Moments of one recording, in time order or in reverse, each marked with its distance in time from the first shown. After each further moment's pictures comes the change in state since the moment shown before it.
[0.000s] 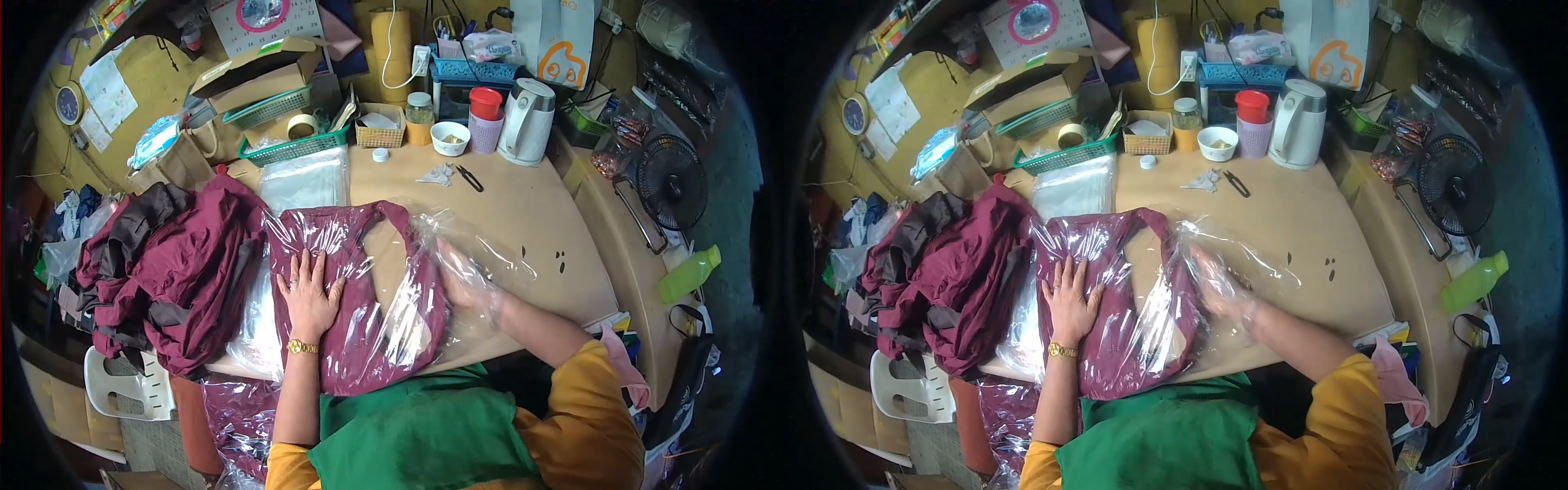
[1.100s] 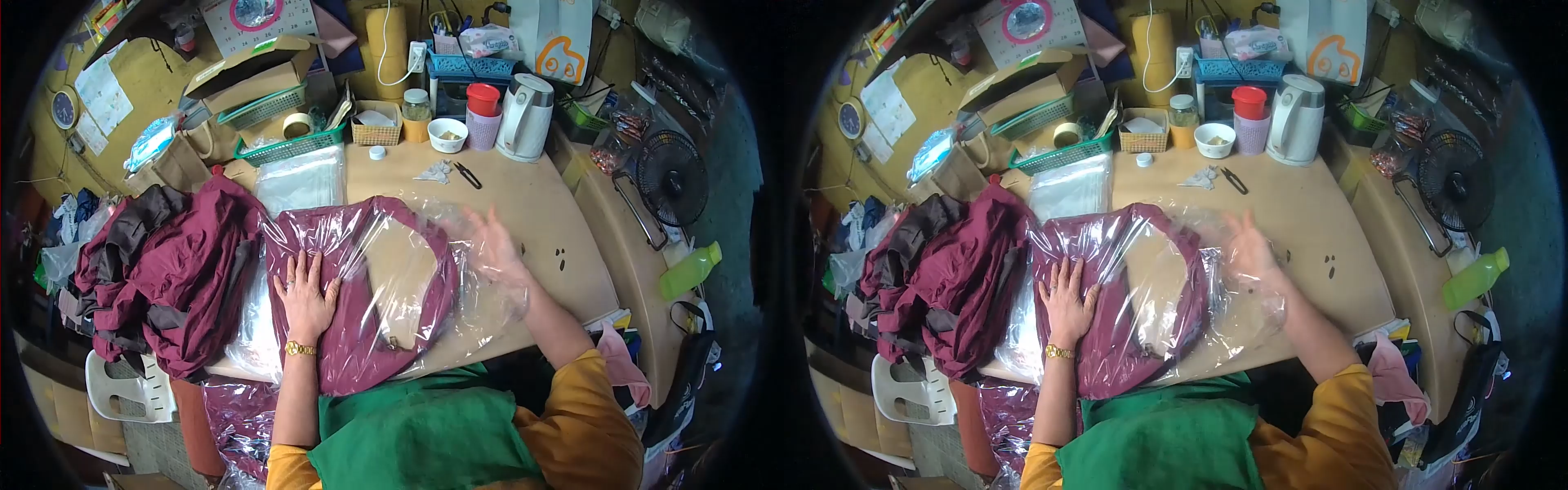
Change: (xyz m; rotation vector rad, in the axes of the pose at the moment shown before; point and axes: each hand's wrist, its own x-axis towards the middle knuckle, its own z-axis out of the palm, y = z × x) left_hand 0.000 0.001 -0.002 0.003 -0.027 -0.012; right_hand -0.019 -0.069 -0.025 0.177 -0.073 -0.130
